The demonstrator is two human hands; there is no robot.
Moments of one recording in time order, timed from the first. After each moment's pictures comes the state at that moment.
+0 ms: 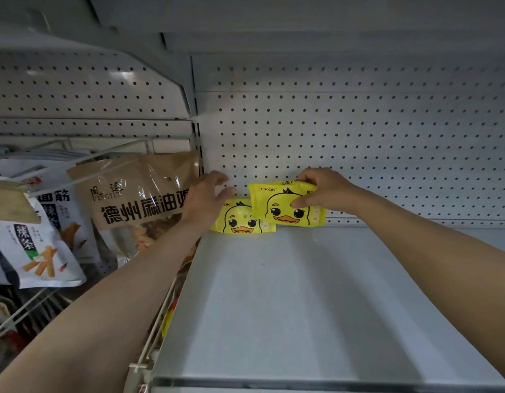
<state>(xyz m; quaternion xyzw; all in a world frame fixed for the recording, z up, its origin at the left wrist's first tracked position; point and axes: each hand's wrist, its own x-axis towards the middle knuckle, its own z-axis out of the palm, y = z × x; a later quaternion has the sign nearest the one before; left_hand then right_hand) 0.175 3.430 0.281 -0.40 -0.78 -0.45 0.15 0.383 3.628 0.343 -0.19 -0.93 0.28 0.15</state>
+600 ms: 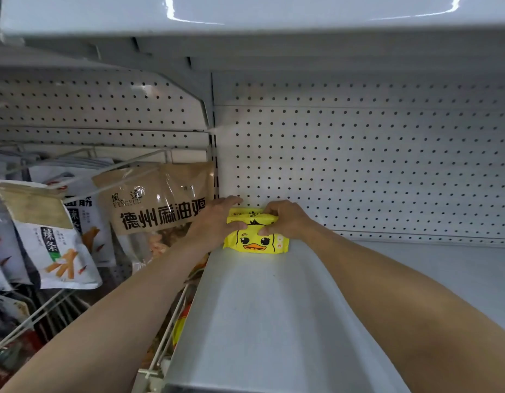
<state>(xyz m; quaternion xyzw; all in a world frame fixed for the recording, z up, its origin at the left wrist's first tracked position) 0.186 3.400 0.277 -0.45 -0.84 -0.30 0.07 0.293 3.588 0.282 -0.17 -0.94 0.26 0.14</state>
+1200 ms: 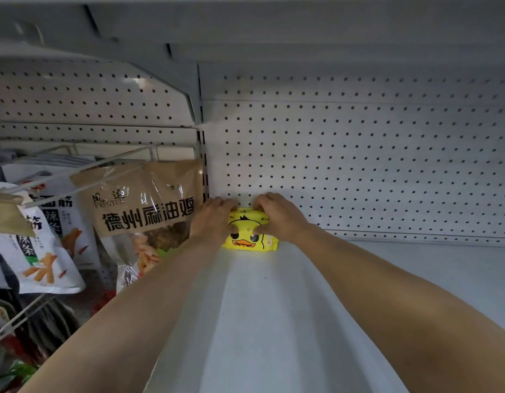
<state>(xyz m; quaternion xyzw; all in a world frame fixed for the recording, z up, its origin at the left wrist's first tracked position) 0.185 3.437 0.266 -0.40 -0.89 -0.16 0.15 0.294 3.591 0.281 -0.10 -0.98 0.09 0.17</state>
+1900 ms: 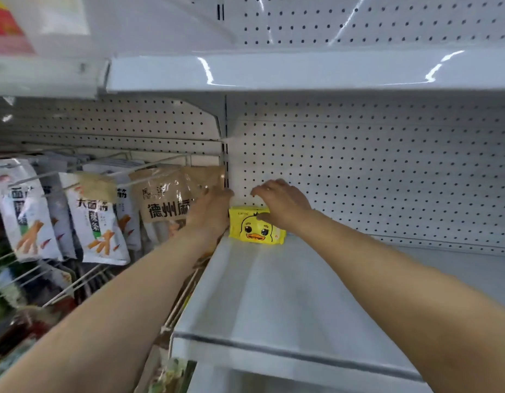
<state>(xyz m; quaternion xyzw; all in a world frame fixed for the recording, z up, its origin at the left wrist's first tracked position) 0.267 3.359 0.332 -0.33 -0.92 -0.14 0.18 0.359 3.521 0.352 -0.06 -0.98 -0.08 0.18</state>
